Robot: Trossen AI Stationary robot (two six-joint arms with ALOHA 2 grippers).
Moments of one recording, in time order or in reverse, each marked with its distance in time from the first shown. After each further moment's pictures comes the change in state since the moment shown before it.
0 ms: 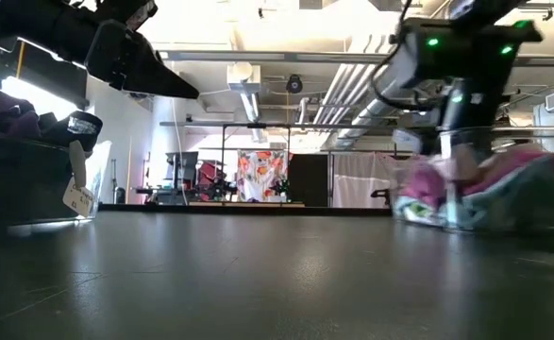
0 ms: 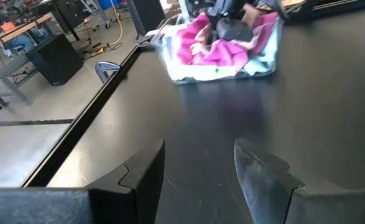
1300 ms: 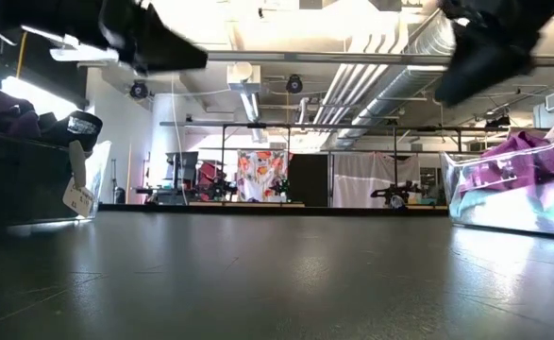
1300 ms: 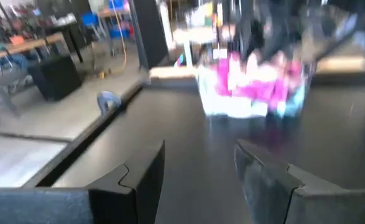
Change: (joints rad) left arm -0.002 -0.023 0.001 0.162 0.000 -0.051; right arm 0.416 -0.225 0.146 -0.058 0.216 -0.138
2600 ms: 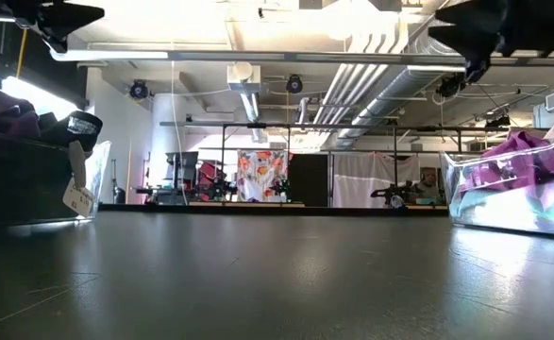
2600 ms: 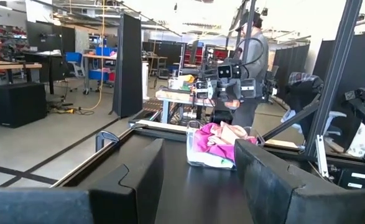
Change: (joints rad) left arm 0.126 -1.054 0.007 -0.773 0.233 -0.106; right arm -0.368 -0.910 -0.719 1.233 -0.439 -1.044
